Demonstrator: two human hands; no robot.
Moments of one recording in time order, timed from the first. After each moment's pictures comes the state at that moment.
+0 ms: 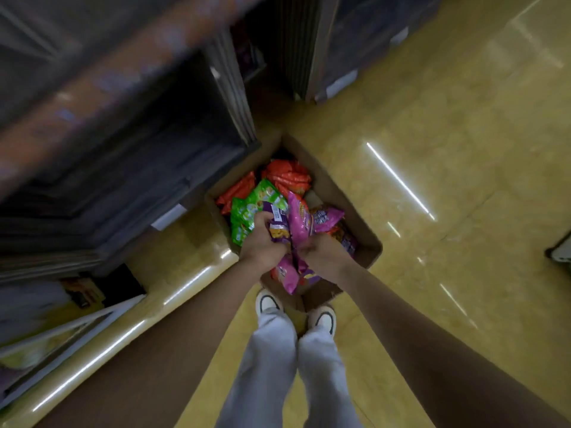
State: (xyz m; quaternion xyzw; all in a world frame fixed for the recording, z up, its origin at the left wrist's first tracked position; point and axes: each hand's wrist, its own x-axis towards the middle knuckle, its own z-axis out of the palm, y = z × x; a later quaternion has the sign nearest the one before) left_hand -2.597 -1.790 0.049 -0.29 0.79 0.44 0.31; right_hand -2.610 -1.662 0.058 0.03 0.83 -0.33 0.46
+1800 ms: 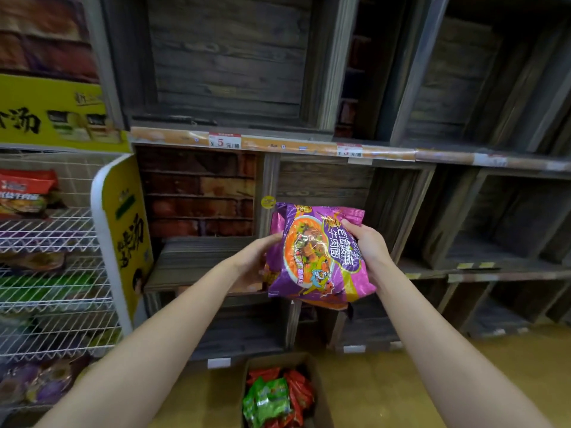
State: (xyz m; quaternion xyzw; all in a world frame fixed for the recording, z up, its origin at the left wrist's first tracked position) left_hand -2.410 -1.749 0.574 -0.18 0.62 0.76 -0.02; right_hand -2.506 -1.568 0.631 -0.15 0.63 -0.73 0.22
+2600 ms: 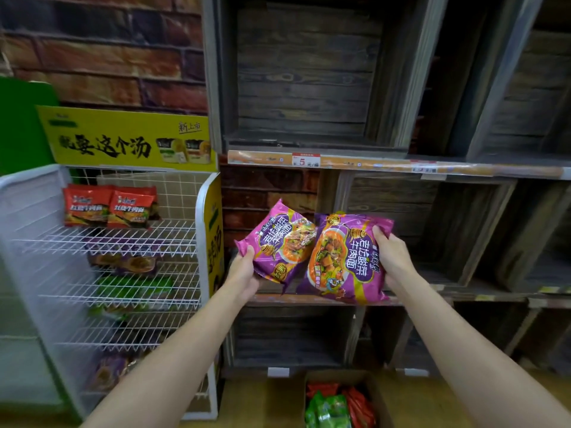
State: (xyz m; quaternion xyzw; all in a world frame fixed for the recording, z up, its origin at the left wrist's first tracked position) left_hand -2.269 -1.866 0.568 -0.29 0.40 0.80 -0.34; right_hand -2.416 -1.684 0.624 -0.14 0.68 -0.70 0.17
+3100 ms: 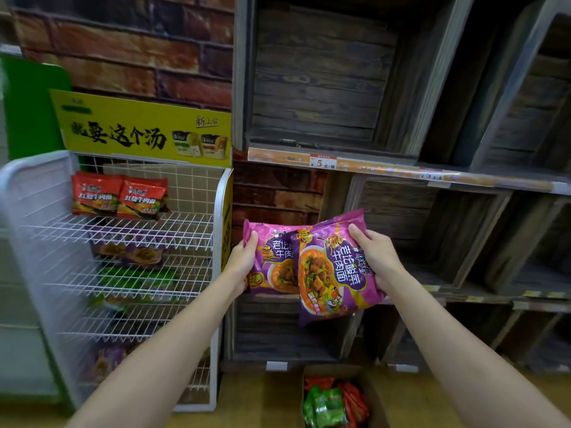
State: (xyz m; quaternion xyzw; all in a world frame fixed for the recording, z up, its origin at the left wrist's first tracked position) left_hand -2.200 -1.908 0.578 -0.30 0.57 0.71 -0.28; right_hand -2.335 -1.722 0.638 -0.23 0.72 -0.63 0.18
